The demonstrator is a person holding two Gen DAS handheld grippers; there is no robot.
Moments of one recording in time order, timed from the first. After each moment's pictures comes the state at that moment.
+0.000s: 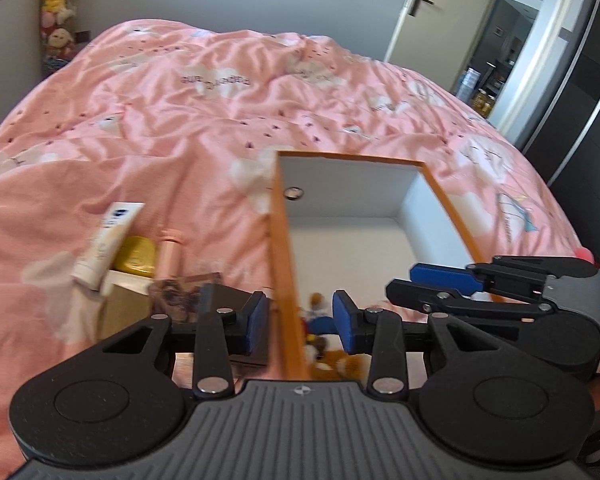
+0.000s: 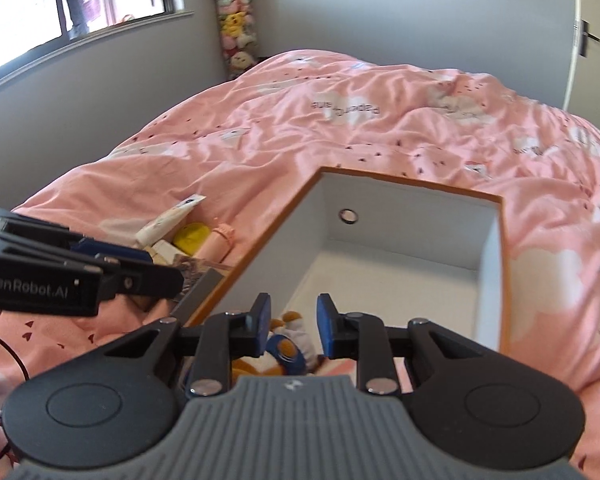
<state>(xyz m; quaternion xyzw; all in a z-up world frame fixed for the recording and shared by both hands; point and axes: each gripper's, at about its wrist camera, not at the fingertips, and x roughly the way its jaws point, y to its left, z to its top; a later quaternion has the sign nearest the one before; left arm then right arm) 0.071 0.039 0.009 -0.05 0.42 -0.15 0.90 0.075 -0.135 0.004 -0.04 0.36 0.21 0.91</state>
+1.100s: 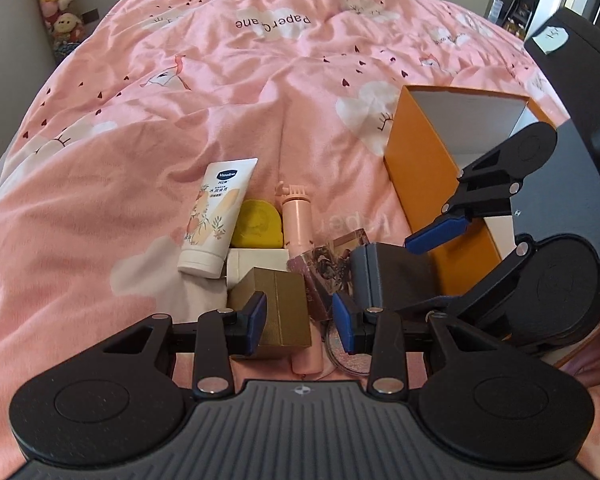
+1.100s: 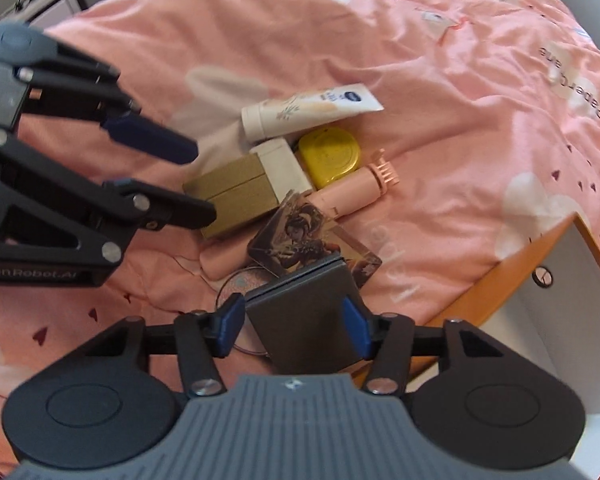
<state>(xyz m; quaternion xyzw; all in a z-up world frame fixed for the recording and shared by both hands) 0.127 0.125 -0.038 0.05 0.50 -0.13 0.86 0.177 0.018 -0.058 -0.28 0.51 0.38 0.72</state>
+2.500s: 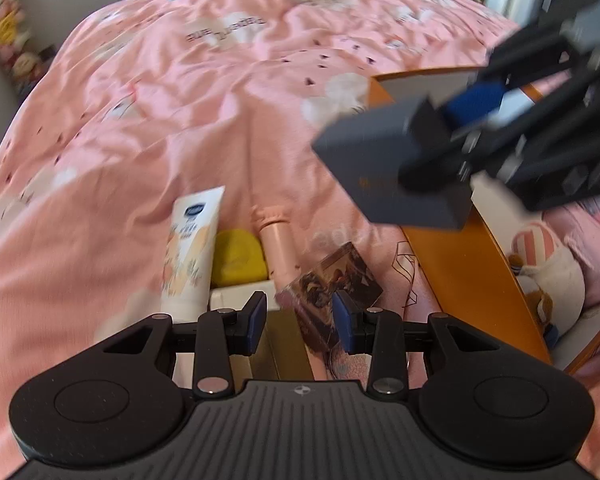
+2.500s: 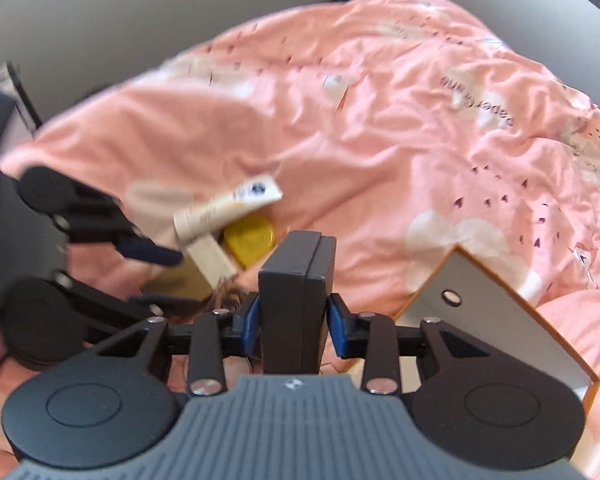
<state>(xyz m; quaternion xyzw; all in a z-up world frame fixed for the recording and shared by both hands) 0.155 0.099 -0.046 0.13 0.48 -0.19 0.84 0.192 -0.038 0.036 -0.15 0.44 0.30 0.83</state>
